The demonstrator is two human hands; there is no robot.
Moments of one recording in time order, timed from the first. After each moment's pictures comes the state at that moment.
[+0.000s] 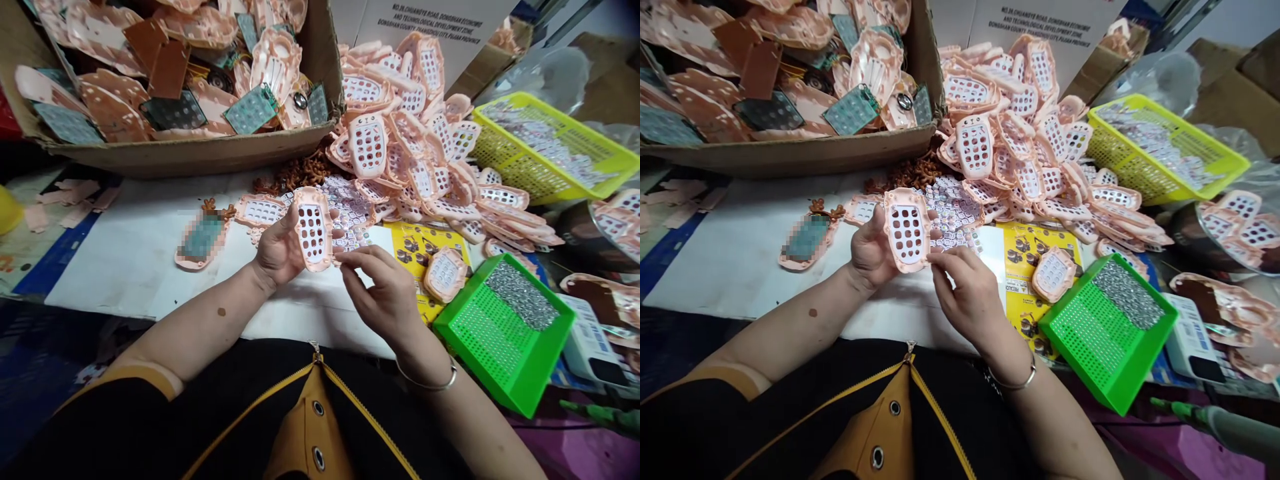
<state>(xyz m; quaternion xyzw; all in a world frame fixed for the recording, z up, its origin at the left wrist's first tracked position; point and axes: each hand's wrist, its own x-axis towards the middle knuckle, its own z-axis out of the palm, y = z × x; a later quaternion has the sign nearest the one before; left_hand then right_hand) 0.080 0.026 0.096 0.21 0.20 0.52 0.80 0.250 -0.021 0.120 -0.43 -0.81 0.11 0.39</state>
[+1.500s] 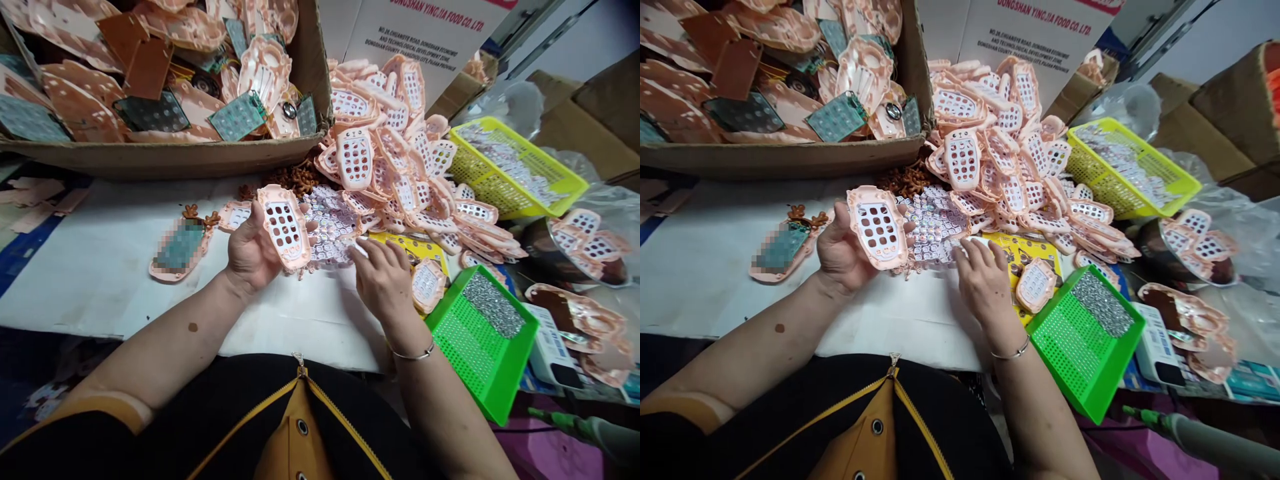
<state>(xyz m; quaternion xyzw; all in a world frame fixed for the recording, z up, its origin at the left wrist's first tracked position) 0.073 0.036 0.104 0.19 0.24 0.61 0.73 0.303 0.016 0.076 -0.50 -0.83 -0.12 0.21</state>
